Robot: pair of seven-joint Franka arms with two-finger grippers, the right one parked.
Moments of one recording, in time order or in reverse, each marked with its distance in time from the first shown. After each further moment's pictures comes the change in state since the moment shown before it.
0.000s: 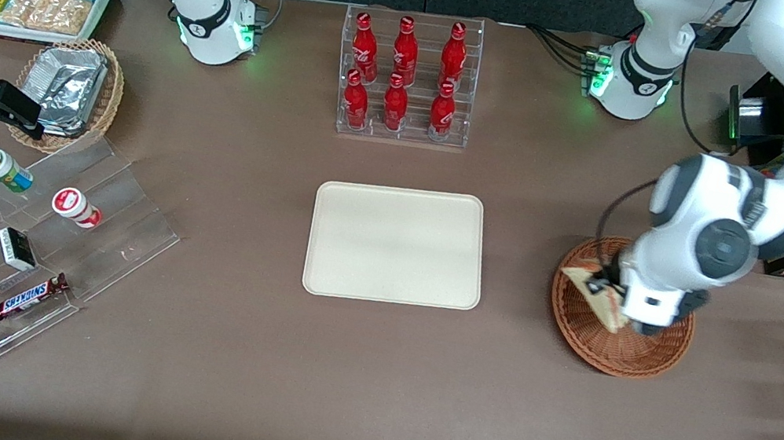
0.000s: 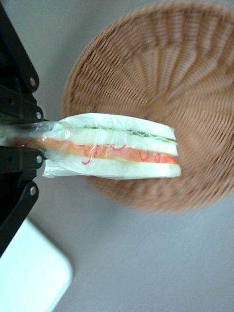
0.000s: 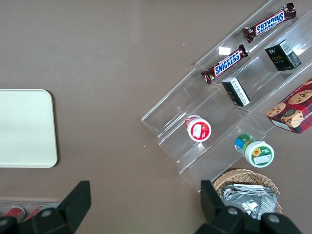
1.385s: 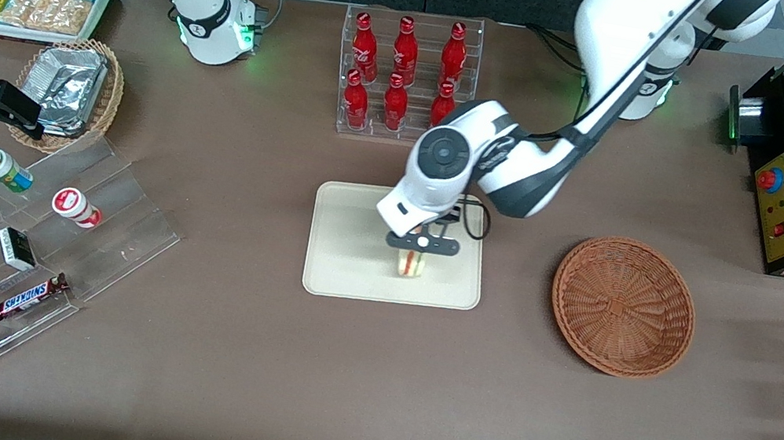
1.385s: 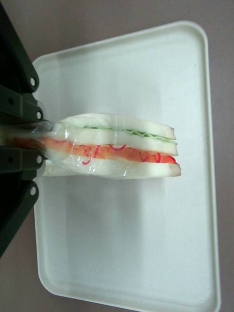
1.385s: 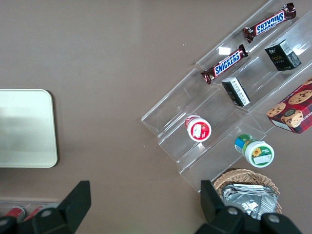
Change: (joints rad) arm -0.494 0.334 -0.004 0.356 0.013 0.043 0.128
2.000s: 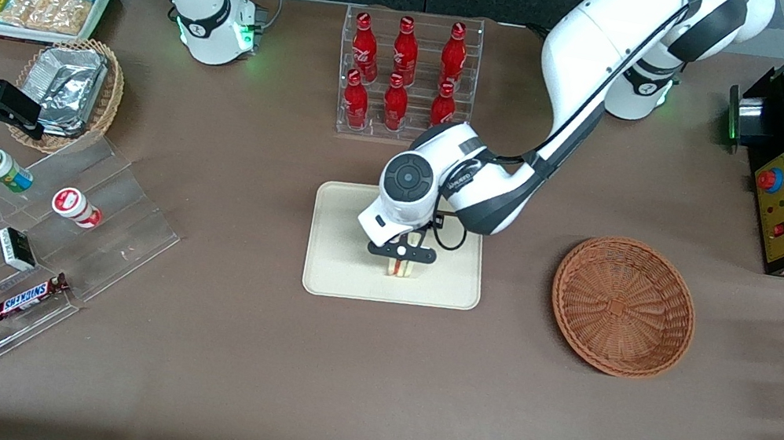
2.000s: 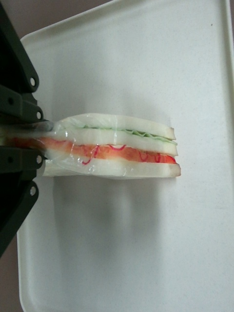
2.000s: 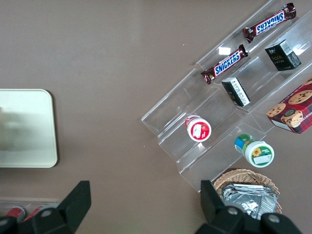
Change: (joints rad) arm -0.032 0.141 0.005 0.111 0.034 -0.044 -0.011
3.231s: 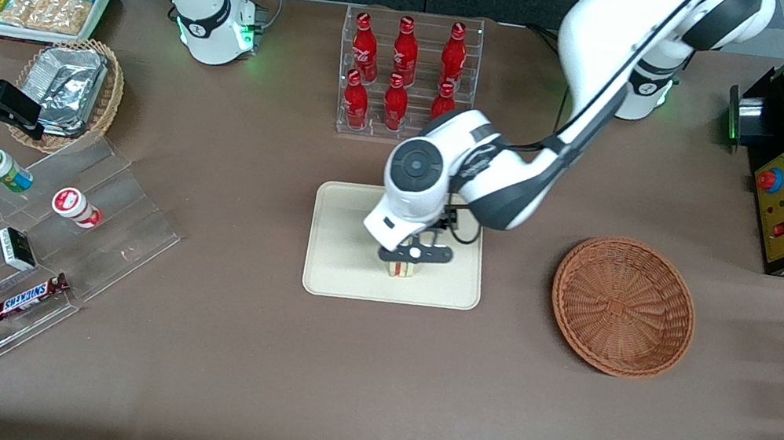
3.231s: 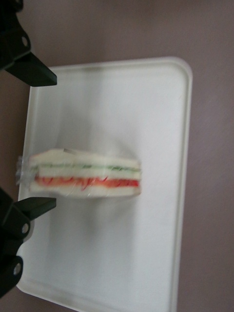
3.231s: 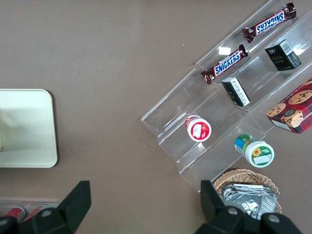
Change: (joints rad) arm 0.051 -0.103 0.018 0.053 0.016 -0.124 -0.122
